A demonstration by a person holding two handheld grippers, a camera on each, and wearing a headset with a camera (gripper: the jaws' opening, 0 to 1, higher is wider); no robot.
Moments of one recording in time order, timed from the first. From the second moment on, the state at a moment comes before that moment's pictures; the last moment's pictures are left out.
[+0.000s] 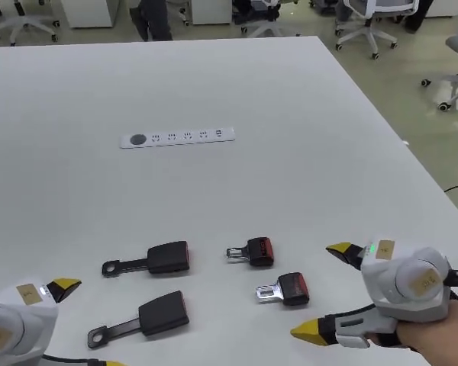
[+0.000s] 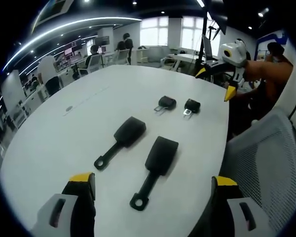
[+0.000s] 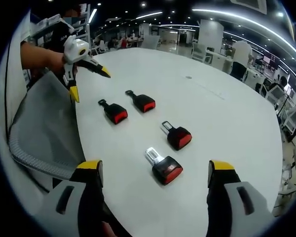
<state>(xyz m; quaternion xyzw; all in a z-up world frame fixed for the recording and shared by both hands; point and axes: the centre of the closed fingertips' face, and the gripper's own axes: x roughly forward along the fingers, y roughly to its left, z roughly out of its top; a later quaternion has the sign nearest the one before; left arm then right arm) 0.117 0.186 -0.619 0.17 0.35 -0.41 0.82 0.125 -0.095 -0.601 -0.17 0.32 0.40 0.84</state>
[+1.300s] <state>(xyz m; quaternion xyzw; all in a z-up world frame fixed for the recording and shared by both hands) 0.126 0.161 -0.630 0.18 0.35 -0.45 0.80 0.135 -0.085 -0.614 -0.21 0.32 0.43 0.82</state>
